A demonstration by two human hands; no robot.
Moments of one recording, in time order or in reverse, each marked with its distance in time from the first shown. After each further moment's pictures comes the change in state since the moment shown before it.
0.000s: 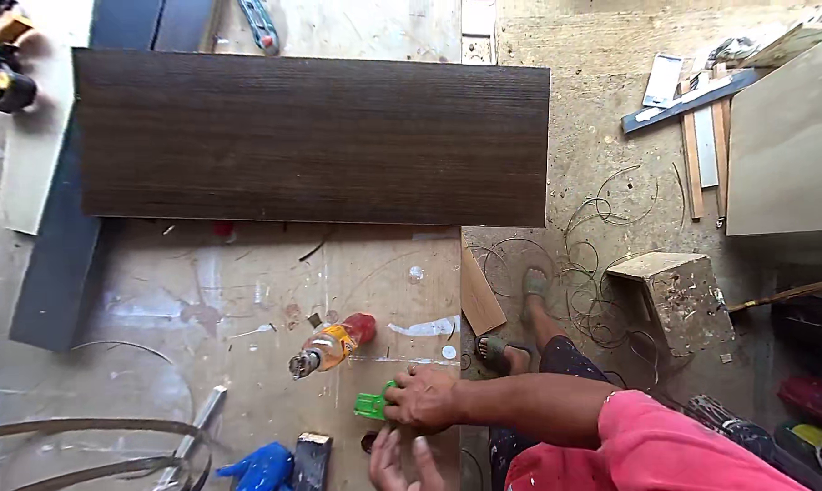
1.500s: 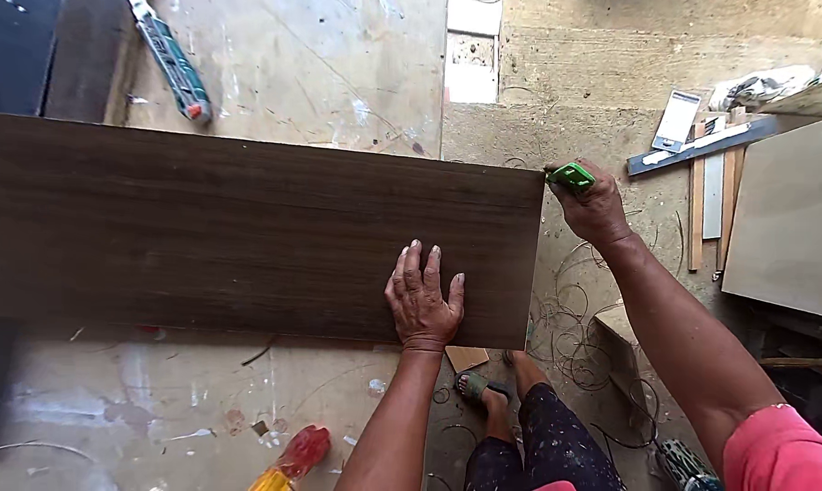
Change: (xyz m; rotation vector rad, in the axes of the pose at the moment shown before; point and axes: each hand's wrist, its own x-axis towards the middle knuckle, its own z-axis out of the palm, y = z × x) left_hand 0.311 0.122 0.328 0.667 -0.192 0.618; right_hand -0.240 0.371 -0.373 -0.055 1.035 0.606
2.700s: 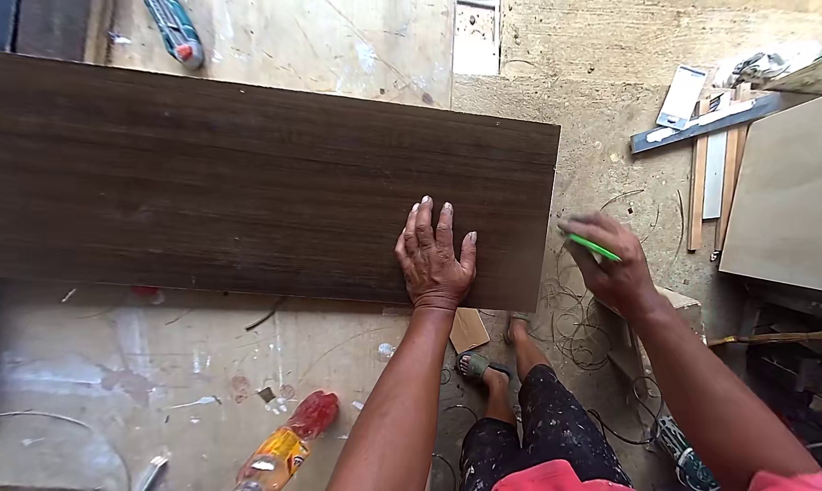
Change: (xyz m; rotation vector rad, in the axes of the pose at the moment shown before) left_hand 0.004 0.002 -0.006 -0.015 -0.029 0.004; right_hand -0.134 -0.080 -0.017 -0.011 -0.148 -0.033
